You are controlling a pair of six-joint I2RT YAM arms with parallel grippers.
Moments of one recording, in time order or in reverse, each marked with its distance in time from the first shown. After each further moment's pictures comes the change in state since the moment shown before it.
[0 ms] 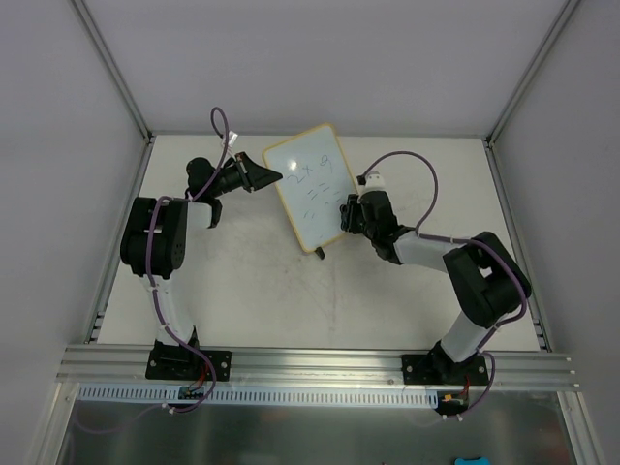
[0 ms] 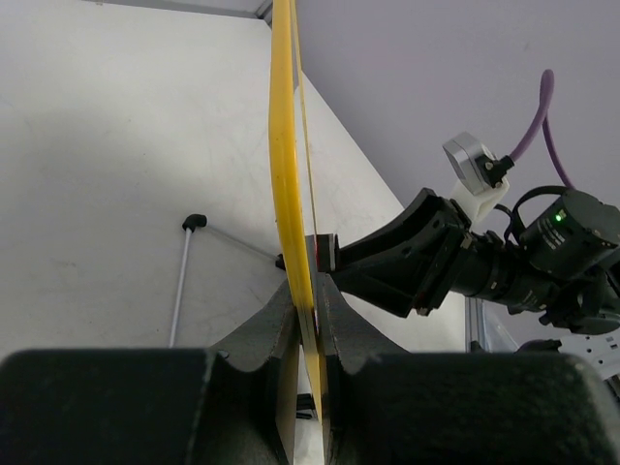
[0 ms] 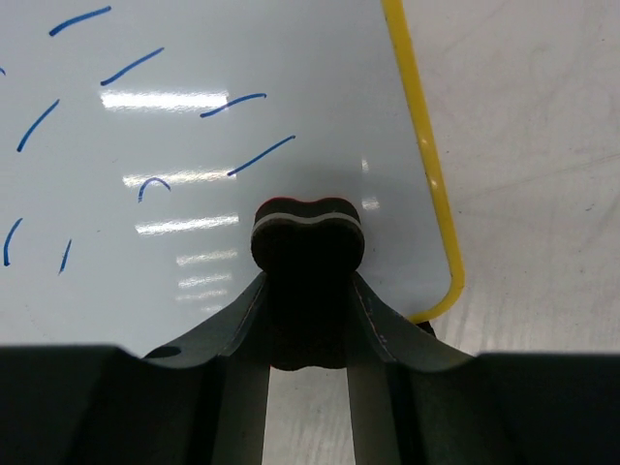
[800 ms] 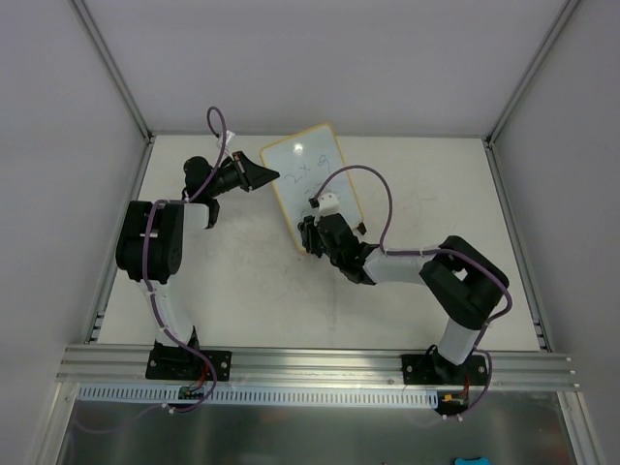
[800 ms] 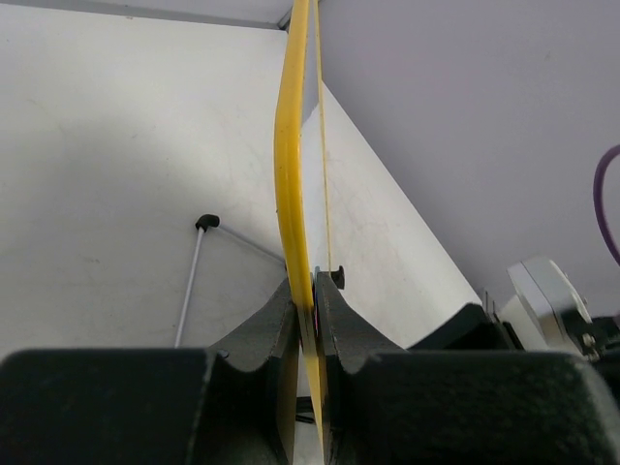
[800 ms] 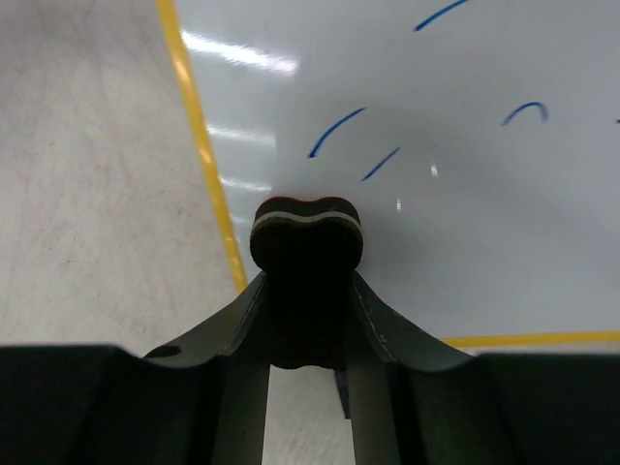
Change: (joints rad) left arm 0.005 -0.050 -0.022 -0.065 -0.040 0.054; right arm 0.308 0.066 0.036 0.085 0.140 -0.014
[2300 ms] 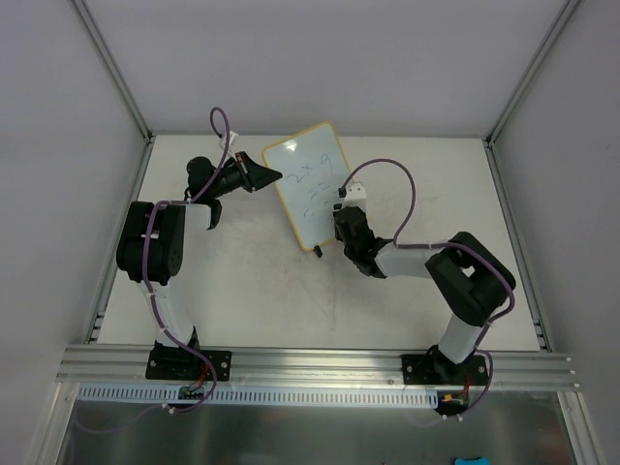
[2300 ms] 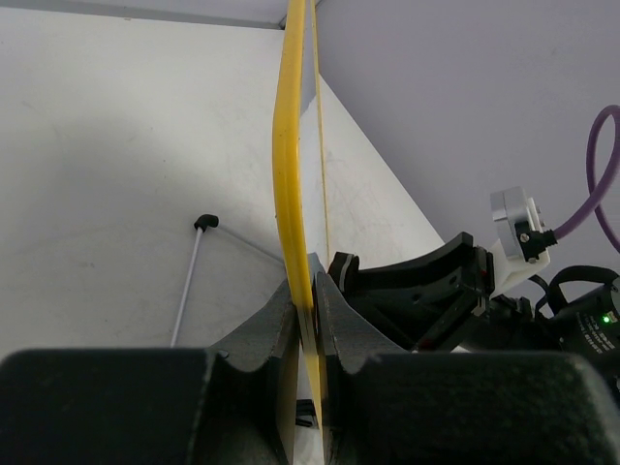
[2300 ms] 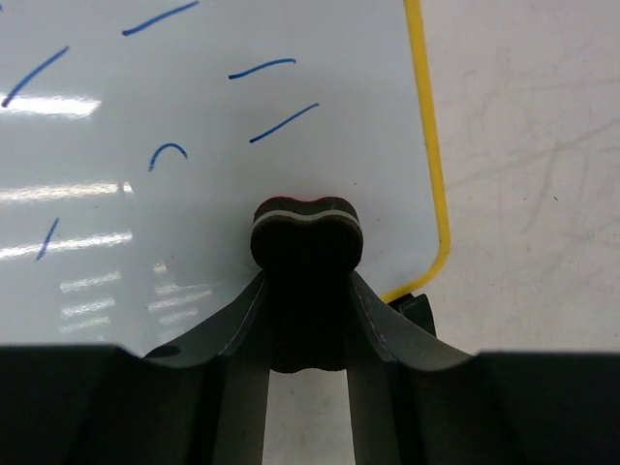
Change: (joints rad) left arm -0.021 -0.013 -0.007 -0.018 -0.025 0.029; right arm -0.110 -0.004 -0.044 0.011 0.290 -0.084
